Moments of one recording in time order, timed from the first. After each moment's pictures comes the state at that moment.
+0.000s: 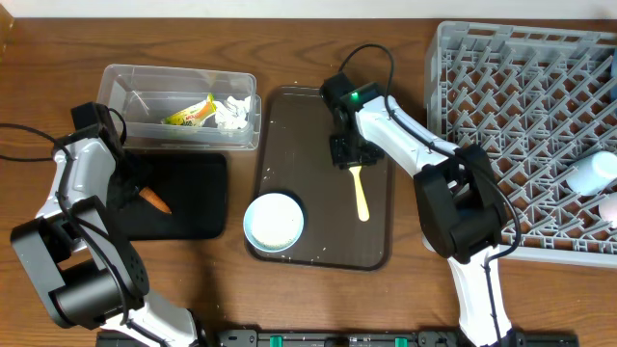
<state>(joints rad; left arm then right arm) 0.41 1.81 1.19 -0.84 -0.14 -0.57 0.53 2.28 1.77 -1.06 0.01 0.40</state>
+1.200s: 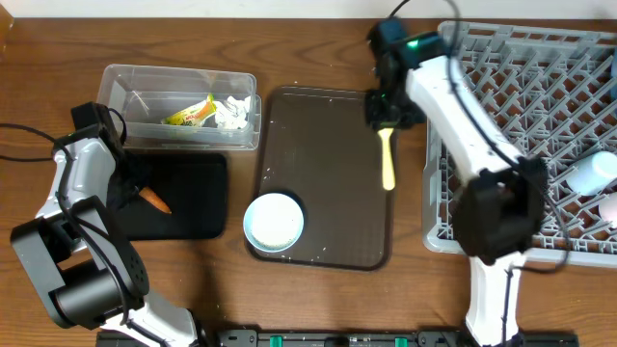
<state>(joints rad) 0.41 1.81 1.19 -0.84 -0.14 -0.57 0.35 2.15 2.04 -1.34 -0.02 0.36</state>
